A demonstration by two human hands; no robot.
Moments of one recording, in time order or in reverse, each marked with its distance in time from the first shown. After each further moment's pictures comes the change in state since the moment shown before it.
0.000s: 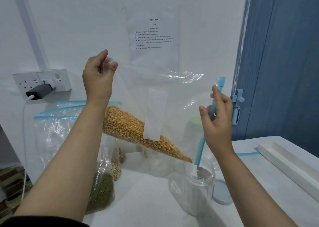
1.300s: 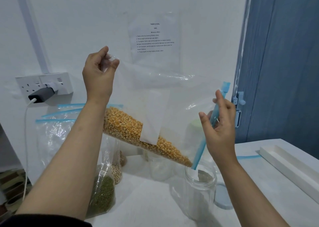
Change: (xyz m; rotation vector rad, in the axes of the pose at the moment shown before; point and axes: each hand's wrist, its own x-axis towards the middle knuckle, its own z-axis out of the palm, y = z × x) left_hand 0.010 0.013 0.001 0.039 -0.011 0.059; right_hand -0.010 -0.009 -0.005 0.025 0.013 0.009
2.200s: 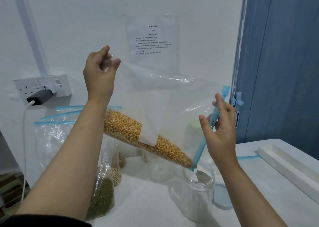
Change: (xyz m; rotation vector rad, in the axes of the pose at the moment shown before) left_hand 0.002 0.005 0.006 0.036 0.000 0.044; right_hand -0.004 0.000 -0.006 -0.059 0.011 -0.002
